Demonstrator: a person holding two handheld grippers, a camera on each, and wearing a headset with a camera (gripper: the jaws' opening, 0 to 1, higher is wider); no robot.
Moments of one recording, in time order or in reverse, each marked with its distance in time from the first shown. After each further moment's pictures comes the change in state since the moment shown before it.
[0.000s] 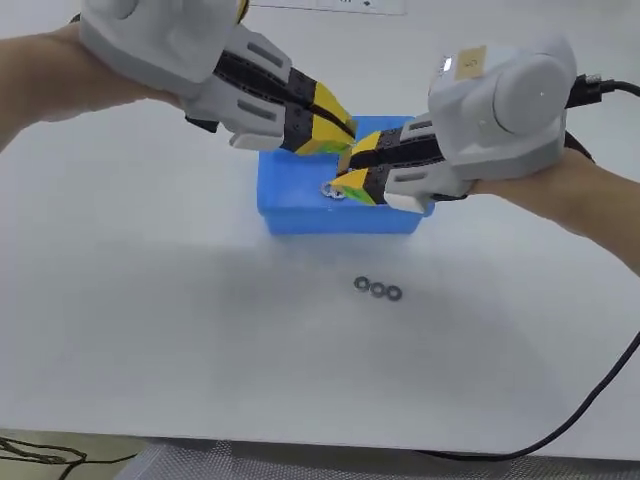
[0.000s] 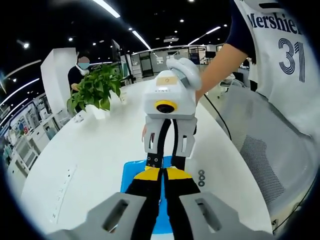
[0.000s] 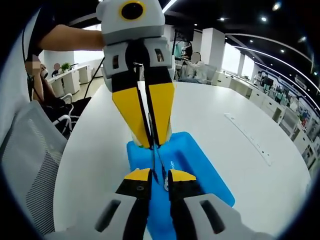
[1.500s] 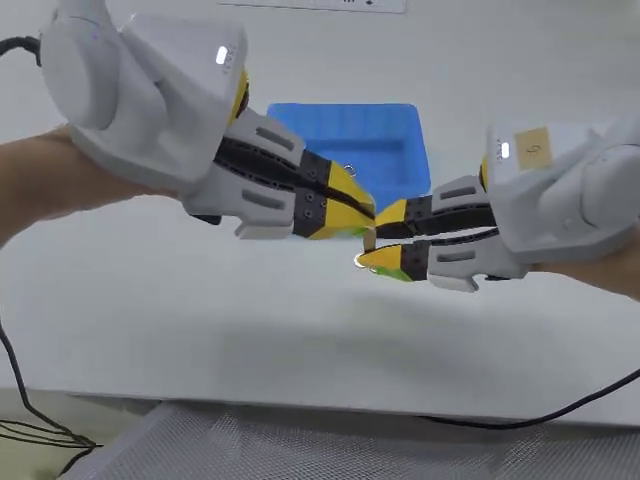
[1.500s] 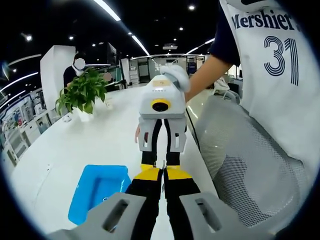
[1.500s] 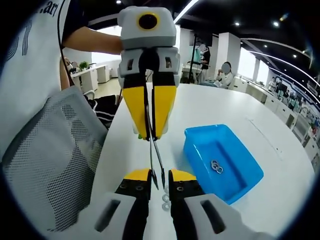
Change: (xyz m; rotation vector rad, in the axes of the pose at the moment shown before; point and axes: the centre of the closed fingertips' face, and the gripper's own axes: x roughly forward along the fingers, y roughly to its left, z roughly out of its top) left arm 0.016 -0.096 0.014 -0.088 -0.069 -0.047; right arm -0.038 0.089 -0.028 -0.047 -0.025 0.139
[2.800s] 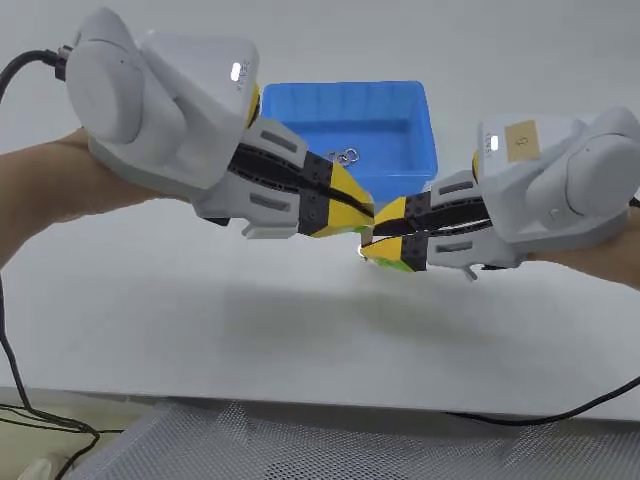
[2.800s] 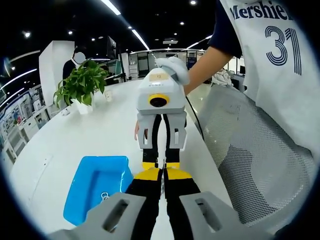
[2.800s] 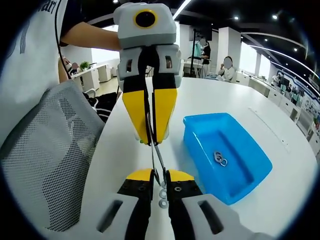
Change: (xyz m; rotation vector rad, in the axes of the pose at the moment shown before) left arm 0.012 0.010 -0.022 0.000 0.052 -0.015; right arm 0.011 -0.007 -0.020 0.029 0.024 0.035
